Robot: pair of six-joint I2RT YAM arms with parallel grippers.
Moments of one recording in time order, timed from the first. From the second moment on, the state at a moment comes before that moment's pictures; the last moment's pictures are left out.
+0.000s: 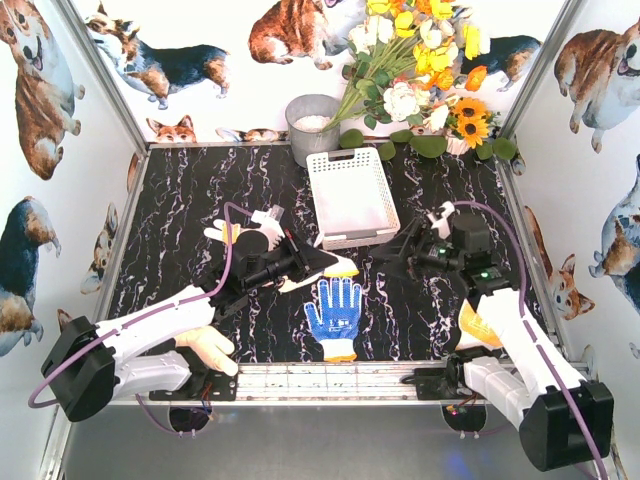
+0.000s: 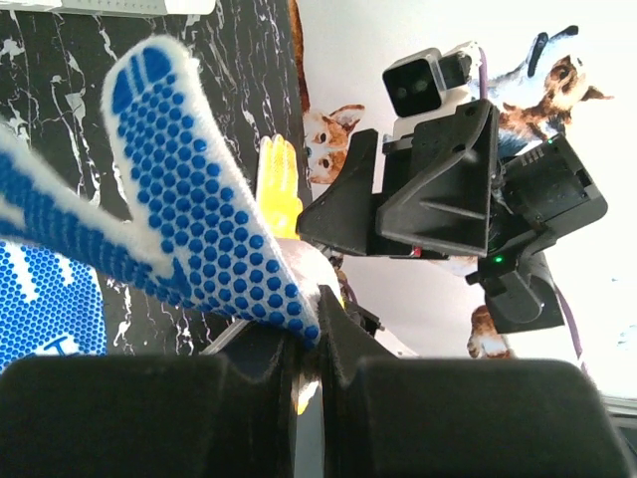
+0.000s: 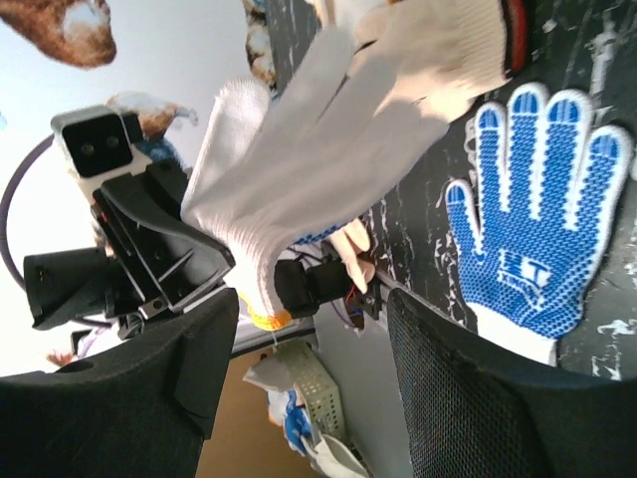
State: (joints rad) left arm -0.79 1.14 0.63 0.28 0.19 -1.26; right arm 0.16 0.90 0.64 -0.28 -0.77 1.06
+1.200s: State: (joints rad) left arm -0.77 1.15 0.59 0.35 0.19 -1.28; right arm 0.40 1.04 0.57 0.16 -0.77 1.30
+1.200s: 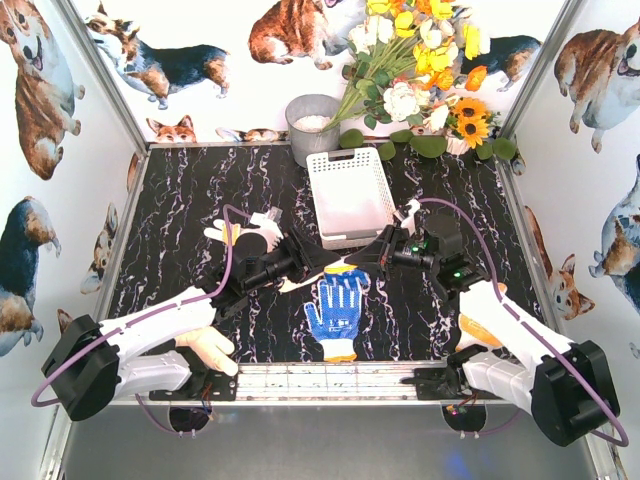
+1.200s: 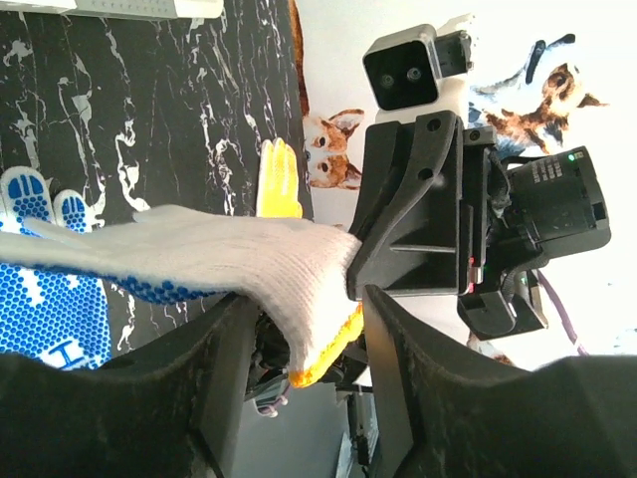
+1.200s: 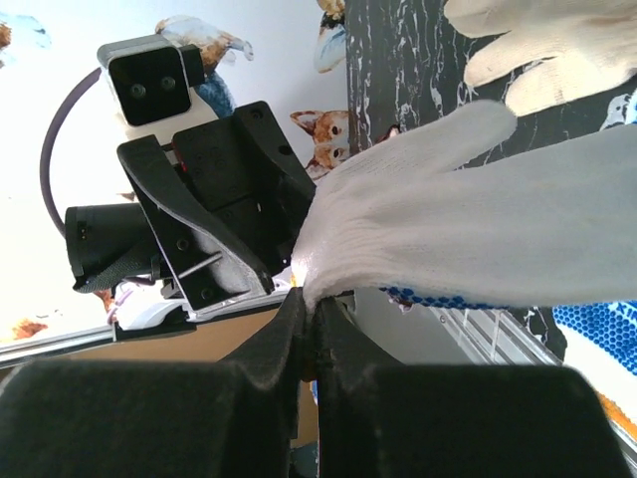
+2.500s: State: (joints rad) left arm -0.74 1.22 0.69 0.24 0.09 -1.13; right arm 0.42 1.26 0.87 -0.14 -0.62 0.94
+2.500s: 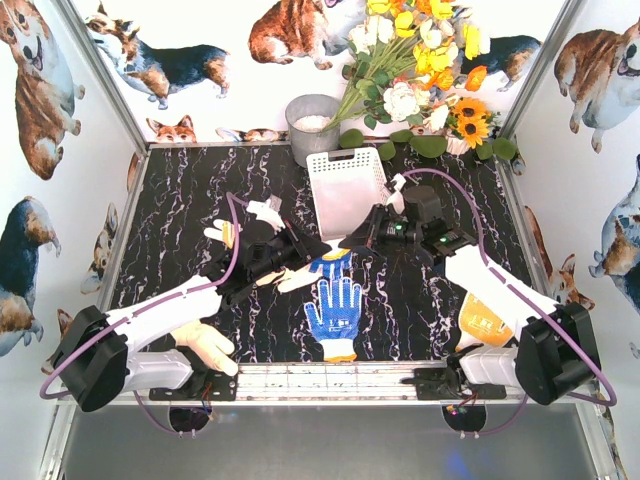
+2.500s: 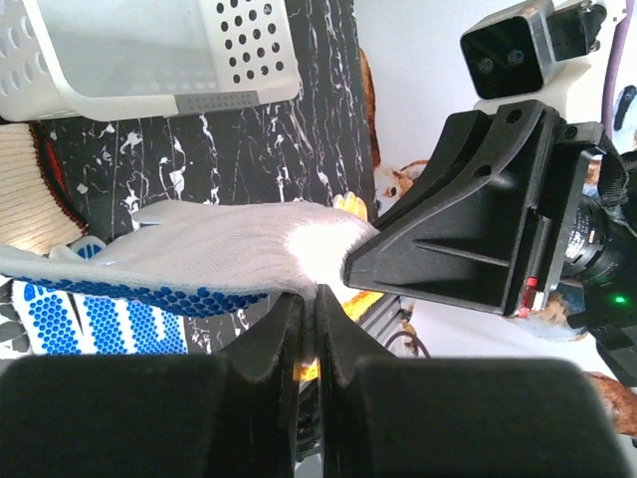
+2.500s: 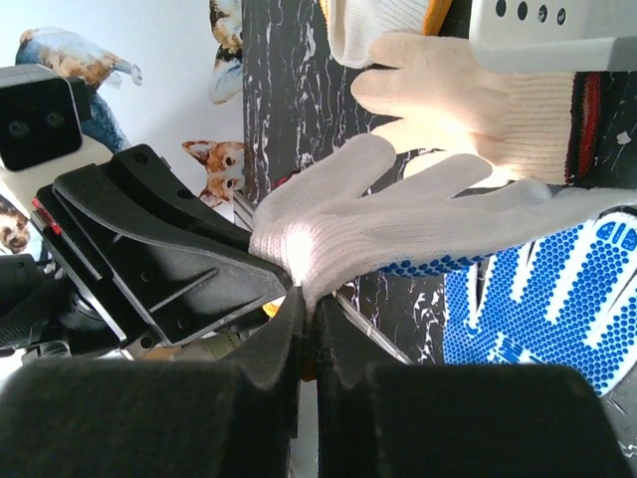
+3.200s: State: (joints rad) left arm -0.74 1.24 0.77 0.19 0.11 -1.04; right arm 0.43 1.15 0.85 -0.13 -0.58 0.84
